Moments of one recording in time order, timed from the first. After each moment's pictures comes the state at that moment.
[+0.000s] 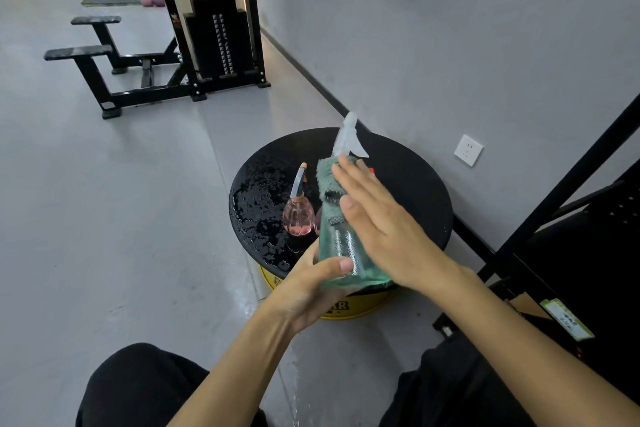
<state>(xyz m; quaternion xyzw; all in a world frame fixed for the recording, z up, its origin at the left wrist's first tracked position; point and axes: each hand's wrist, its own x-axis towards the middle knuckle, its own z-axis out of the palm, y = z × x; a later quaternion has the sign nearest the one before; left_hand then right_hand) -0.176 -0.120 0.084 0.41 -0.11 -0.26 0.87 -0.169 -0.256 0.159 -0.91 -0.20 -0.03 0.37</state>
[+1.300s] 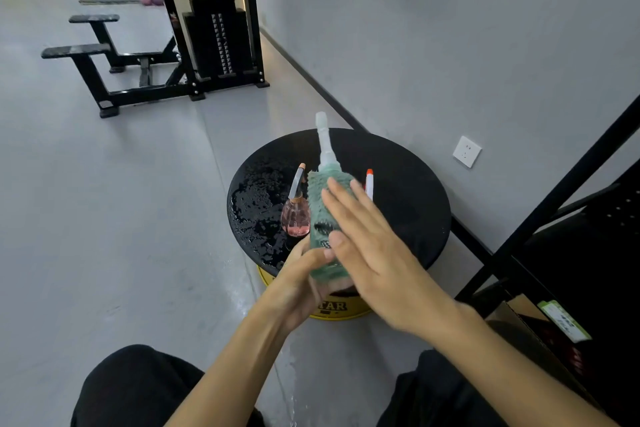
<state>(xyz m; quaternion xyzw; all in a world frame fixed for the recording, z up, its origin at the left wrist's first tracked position) -0.175 -0.113 0.084 0.42 -0.10 -0.21 0.88 -0.198 -0.246 0.149 -0.91 -0.24 -0.05 0.34</state>
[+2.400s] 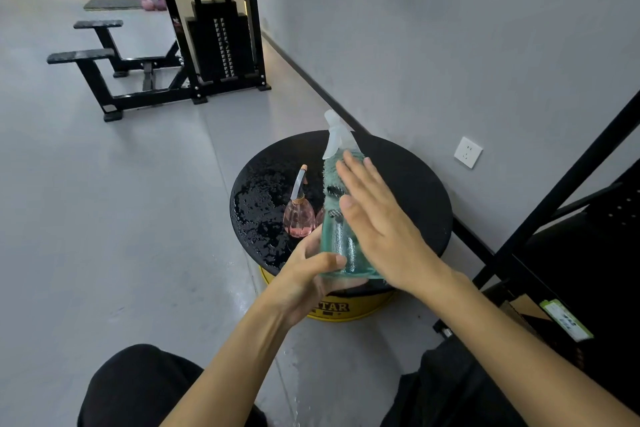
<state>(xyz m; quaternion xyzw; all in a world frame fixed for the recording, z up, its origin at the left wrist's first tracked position) -0.171 -0.110 0.088 0.47 -0.11 -0.23 0.84 -0.168 -0.252 0.152 -0.90 -0.19 -0.06 0.38</state>
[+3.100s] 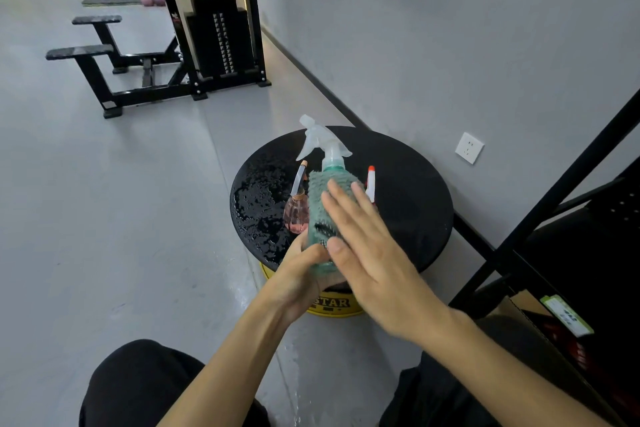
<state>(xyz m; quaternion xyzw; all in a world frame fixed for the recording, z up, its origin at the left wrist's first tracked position) -0.172 -0.111 0.082 0.45 -0.08 -0.20 0.87 -0.203 -0.243 0.135 -0.90 -0.24 -0.08 0.34</state>
